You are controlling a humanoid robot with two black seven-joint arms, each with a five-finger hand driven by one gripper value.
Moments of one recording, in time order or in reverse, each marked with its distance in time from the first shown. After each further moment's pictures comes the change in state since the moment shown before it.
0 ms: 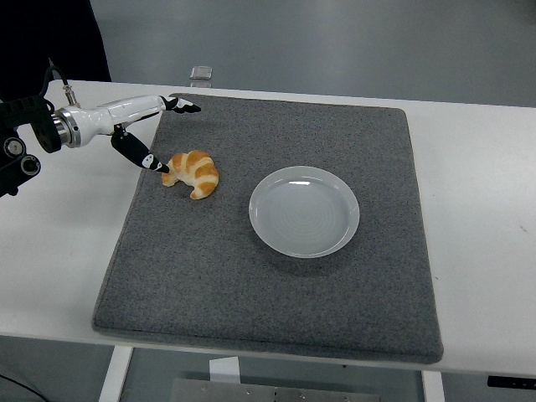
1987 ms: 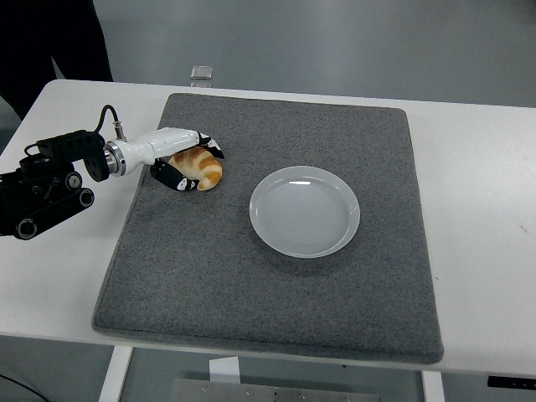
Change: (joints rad) left arm -0.010 -0.176 0.124 0.163 0.076 0.127 -0.032; right arm 0.000 0.000 0.000 0.000 0.000 0.000 0.001
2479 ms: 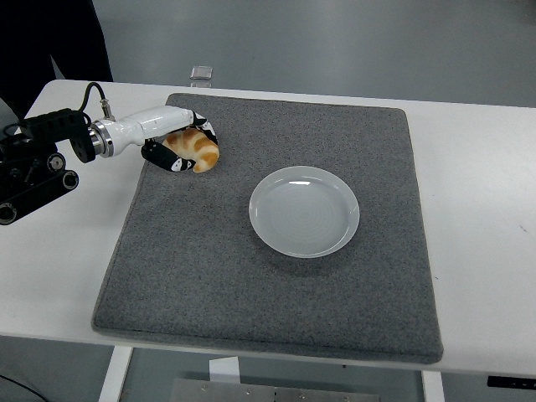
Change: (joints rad) left arm -0.065 0.083 -0.019 -0.064 -0.013 0.002 -0.036; right arm 0.000 0.000 0.000 0.000 0.000 0.000 -0.001
